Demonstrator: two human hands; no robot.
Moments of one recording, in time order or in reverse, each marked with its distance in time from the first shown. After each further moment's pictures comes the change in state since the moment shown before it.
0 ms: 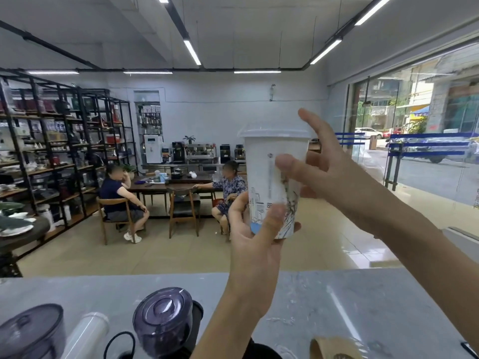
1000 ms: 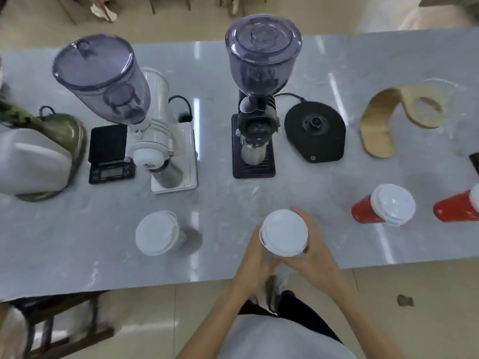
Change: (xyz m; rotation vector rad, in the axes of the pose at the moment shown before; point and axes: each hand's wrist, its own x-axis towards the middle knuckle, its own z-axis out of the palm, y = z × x) left_hand -0.395 -0.022 -0.316 0.931 -0.113 -0.833; right_hand -0.393 0.174 0.357 0.028 -0.035 0.879
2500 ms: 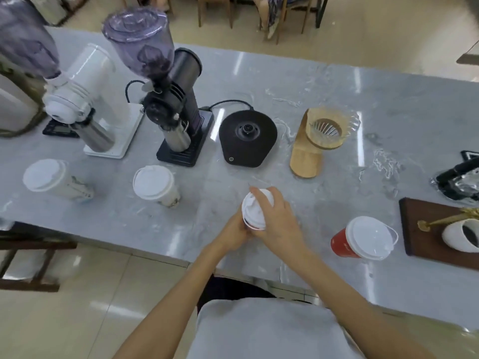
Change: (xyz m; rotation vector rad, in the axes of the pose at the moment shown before) left_hand 0.133 0.064 0.241 -0.248 0.098 -0.139; right_hand 0.055 0.067 -0.248 -0.826 -0.208 -0.263
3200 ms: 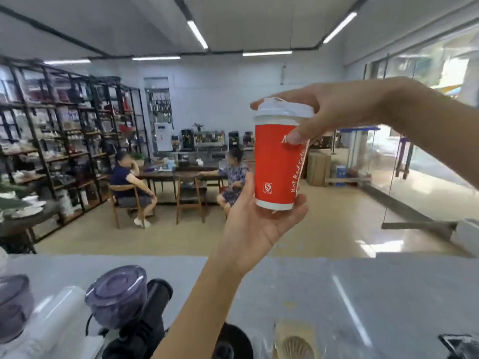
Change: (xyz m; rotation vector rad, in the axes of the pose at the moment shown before) left_hand 0.055 0.468 -0.025 -0.852 -0.632 0.488; right_hand 0.074 -0.119 -0.589 0.067 -0.054 -0.512
